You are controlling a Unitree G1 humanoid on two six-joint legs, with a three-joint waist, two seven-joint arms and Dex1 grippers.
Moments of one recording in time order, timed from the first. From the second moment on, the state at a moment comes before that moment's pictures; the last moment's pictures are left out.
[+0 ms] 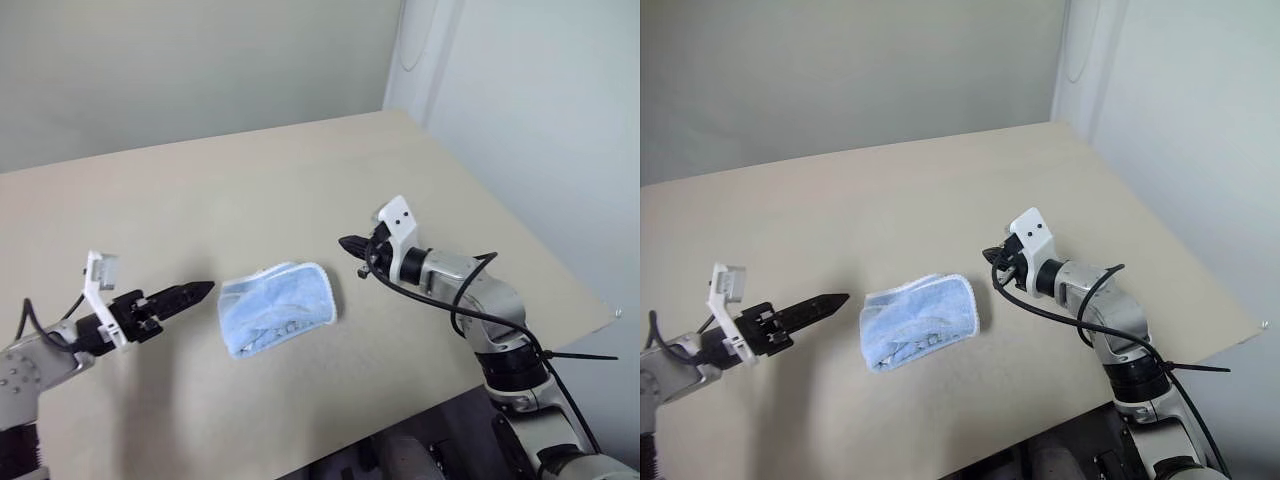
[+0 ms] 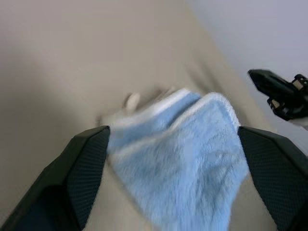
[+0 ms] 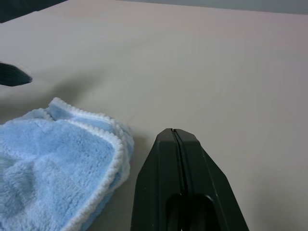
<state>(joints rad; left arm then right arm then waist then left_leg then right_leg) -0.07 0.81 0.62 -0.01 -1.01 1.17 -0.80 -0.57 -0.28 0.18 -0.18 0.32 0.74 0.56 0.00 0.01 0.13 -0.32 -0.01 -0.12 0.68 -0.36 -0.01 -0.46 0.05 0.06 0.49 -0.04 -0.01</state>
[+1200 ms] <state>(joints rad) -0.13 0.73 0.58 0.05 -1.07 1.29 -0.67 -0.57 -0.25 0.01 -0.15 0.54 0.96 0.57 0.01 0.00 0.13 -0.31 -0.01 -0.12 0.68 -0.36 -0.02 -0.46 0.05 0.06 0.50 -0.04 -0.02</state>
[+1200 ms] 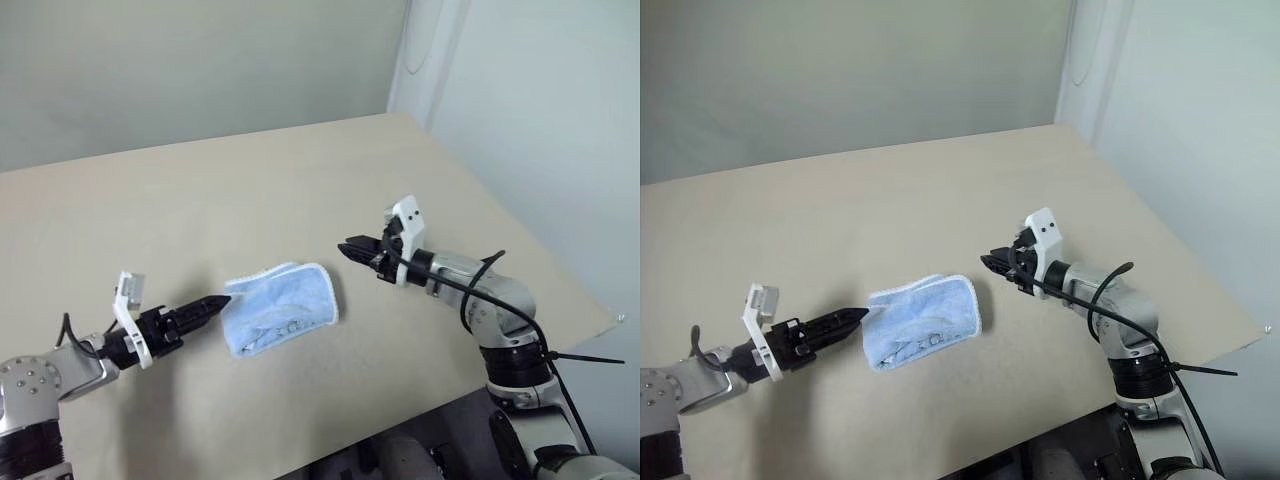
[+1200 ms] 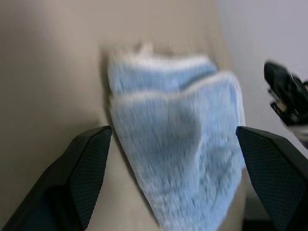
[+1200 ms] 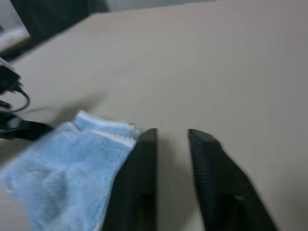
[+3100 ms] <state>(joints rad) -0.12 0.68 0.51 0.02 -1.03 1.21 -0.71 -0.62 -0.01 0.08 0.13 0.66 1.20 0.51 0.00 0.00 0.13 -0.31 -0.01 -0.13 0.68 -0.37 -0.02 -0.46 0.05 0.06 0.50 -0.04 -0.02</state>
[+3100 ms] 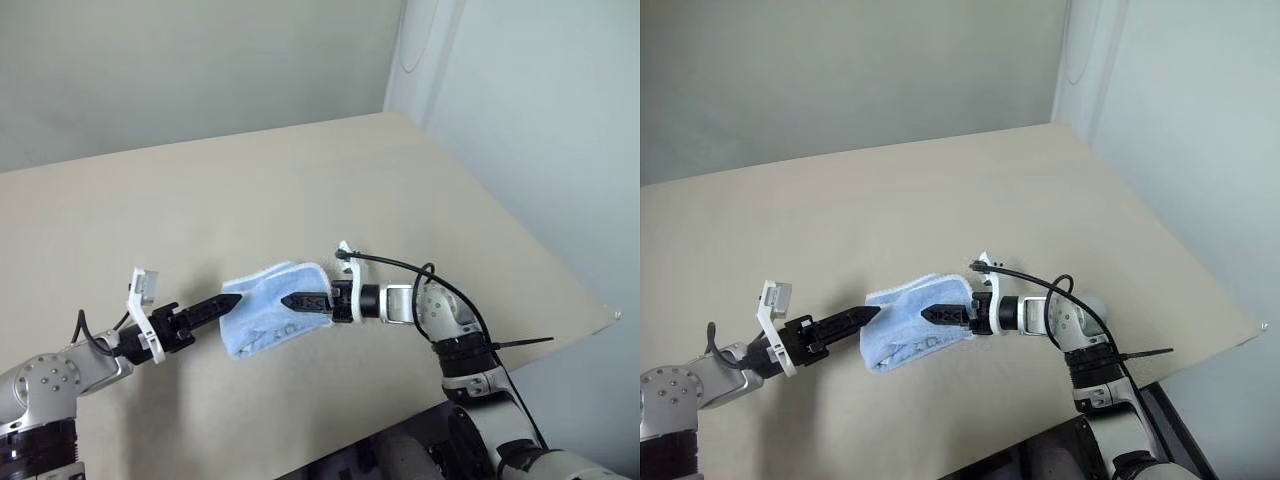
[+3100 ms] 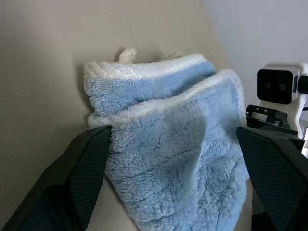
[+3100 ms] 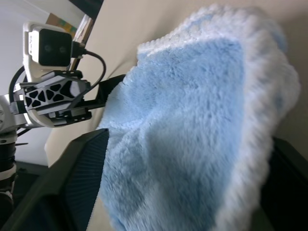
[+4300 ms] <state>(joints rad) -0.27 0.54 0.48 0.04 -1.06 1.11 -0.61 -0.75 -0.18 -0.71 -0.03 0.87 1.19 -0.01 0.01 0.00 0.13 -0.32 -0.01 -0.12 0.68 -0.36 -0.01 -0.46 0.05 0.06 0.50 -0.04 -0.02</state>
